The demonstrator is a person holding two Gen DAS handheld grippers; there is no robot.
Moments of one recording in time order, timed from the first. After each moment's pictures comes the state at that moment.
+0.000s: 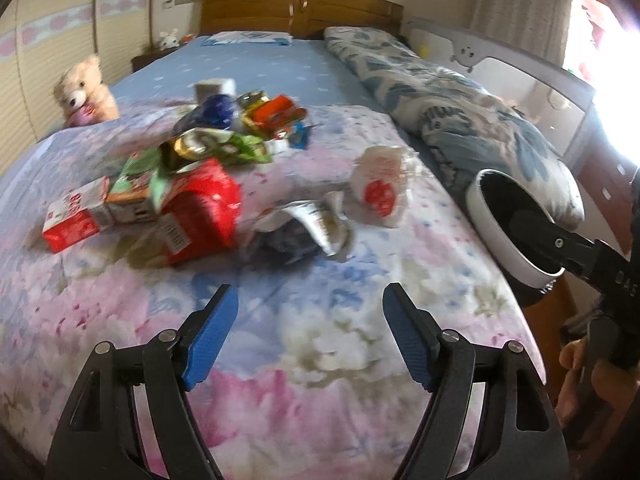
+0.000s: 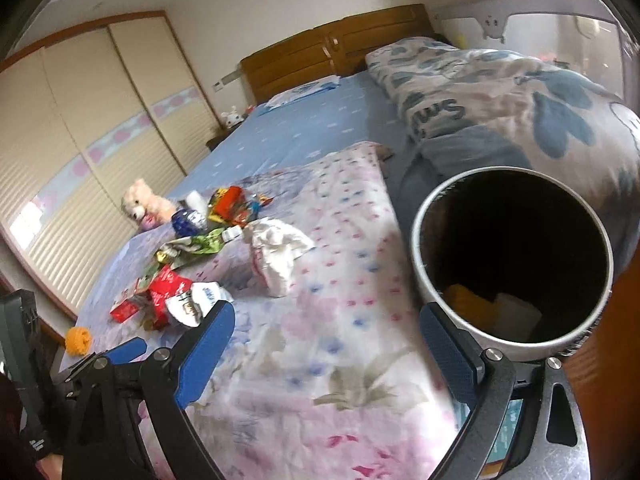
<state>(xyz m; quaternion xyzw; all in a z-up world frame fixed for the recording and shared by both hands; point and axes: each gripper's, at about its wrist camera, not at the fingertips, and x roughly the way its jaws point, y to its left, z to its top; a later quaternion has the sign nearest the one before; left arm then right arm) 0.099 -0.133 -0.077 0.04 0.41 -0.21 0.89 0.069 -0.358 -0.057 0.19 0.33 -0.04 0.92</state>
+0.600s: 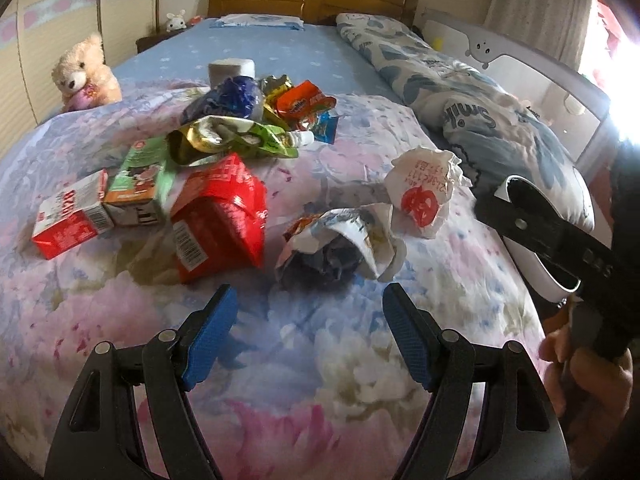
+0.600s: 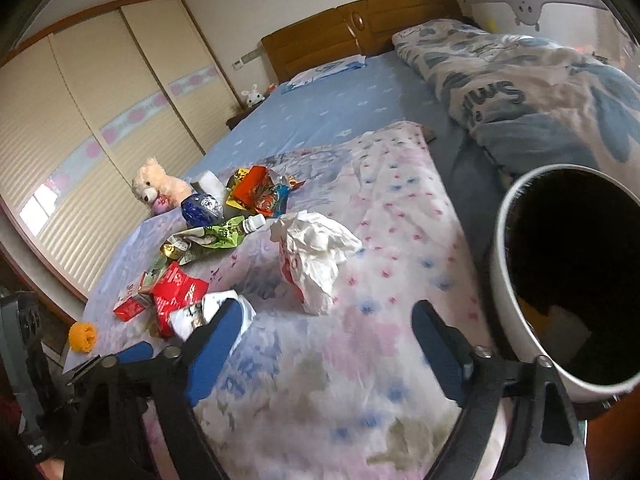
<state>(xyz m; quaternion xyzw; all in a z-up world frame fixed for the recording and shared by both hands) 0.140 -0.129 -0.086 0.03 0.45 -0.20 0.87 0.135 -0.337 -0.078 0.20 0.35 0.01 0.91</state>
